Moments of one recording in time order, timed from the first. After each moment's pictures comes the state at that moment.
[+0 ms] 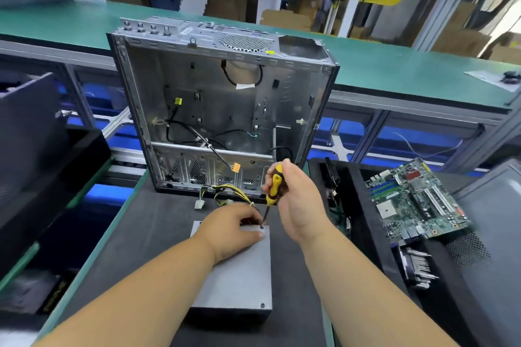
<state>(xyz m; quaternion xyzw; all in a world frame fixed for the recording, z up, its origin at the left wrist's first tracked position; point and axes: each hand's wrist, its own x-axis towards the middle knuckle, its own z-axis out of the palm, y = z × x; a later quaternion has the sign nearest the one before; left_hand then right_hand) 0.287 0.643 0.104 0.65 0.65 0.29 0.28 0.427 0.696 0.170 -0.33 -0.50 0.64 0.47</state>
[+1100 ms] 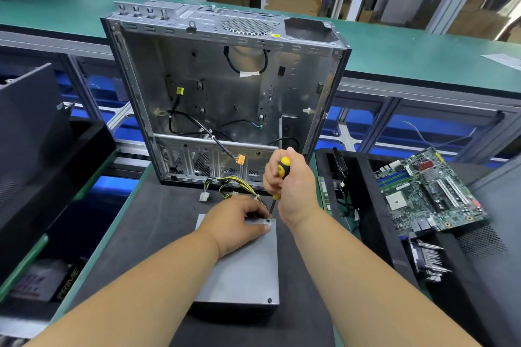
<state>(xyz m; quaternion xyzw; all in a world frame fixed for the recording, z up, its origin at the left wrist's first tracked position) 0.286 0.643 0.105 0.65 0.65 0.29 0.28 0.405 0.707 0.167 -0.30 -0.47 0.68 0.47</state>
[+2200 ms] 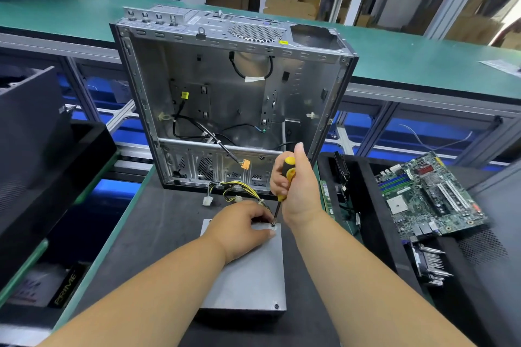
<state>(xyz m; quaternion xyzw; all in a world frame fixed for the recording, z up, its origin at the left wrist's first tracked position) 0.285 0.645 0.101 0.65 0.65 0.29 0.27 0.398 0.709 0.176 -0.36 -0.41 0.69 0.48</state>
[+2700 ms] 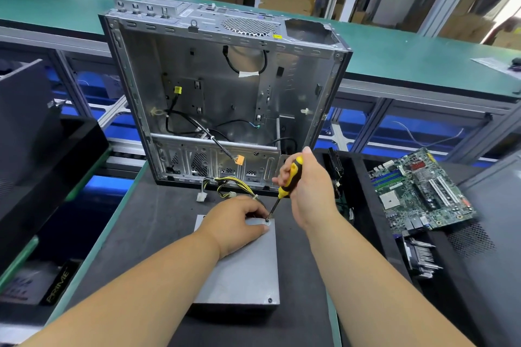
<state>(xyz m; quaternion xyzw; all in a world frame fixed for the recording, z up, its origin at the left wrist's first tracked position) 0.284 0.645 0.103 0.65 0.64 0.28 0.28 0.420 0.710 0.174 -0.43 -0.41 0.64 0.48</state>
